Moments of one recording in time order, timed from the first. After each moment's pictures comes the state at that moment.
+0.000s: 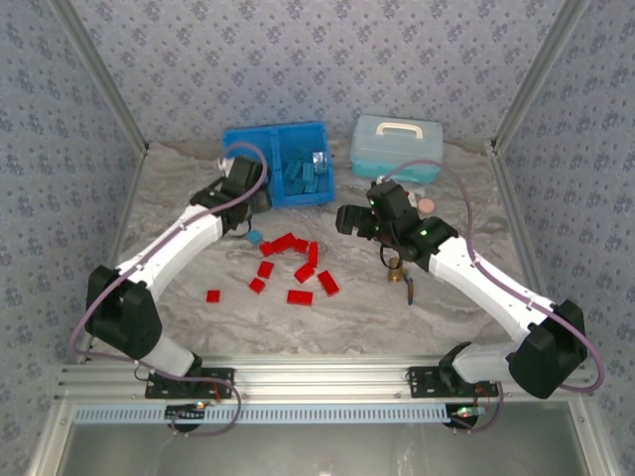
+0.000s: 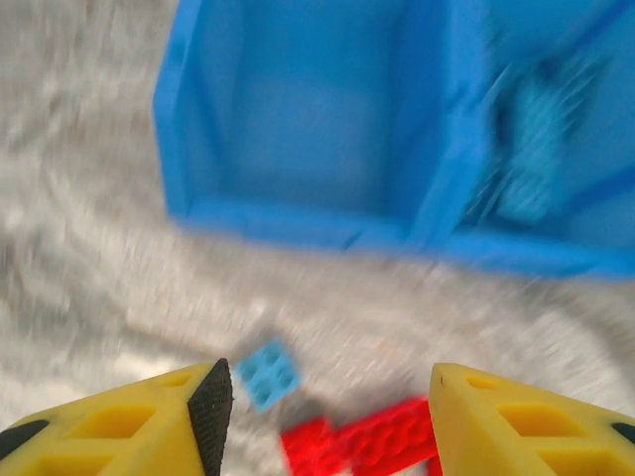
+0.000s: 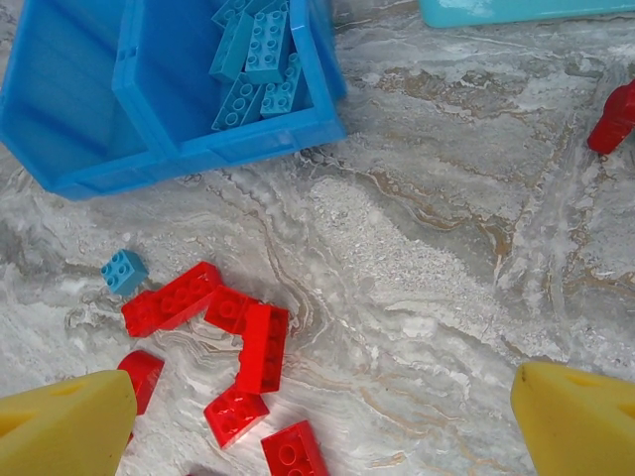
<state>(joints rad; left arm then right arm) -0.49 1.53 1.23 -0.61 -0.35 -0.64 0.64 1.30 1.11 -0.55 0.16 0.61</state>
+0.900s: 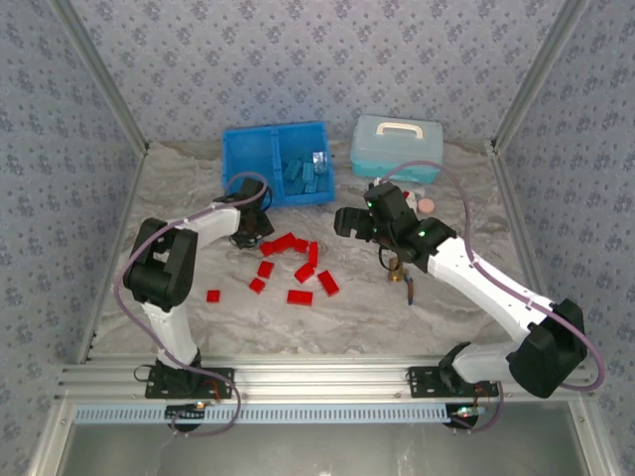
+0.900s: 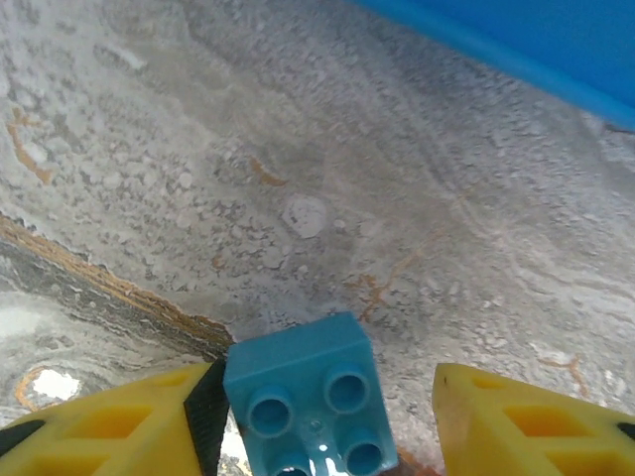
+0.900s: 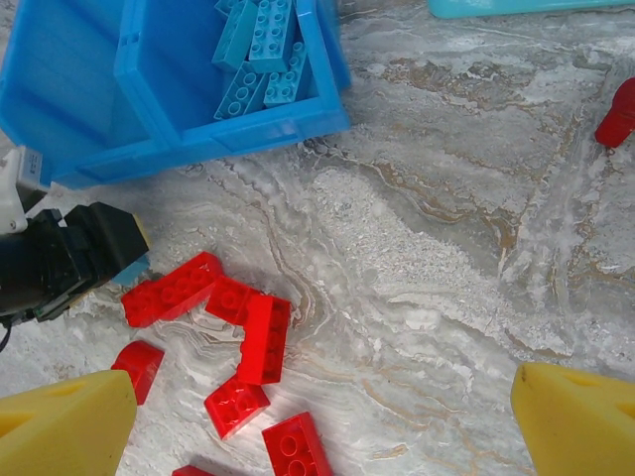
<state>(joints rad) -0.39 1.88 1.20 -0.51 -0.13 -0.84 0.66 1.30 1.12 -0.56 0.17 0.61</state>
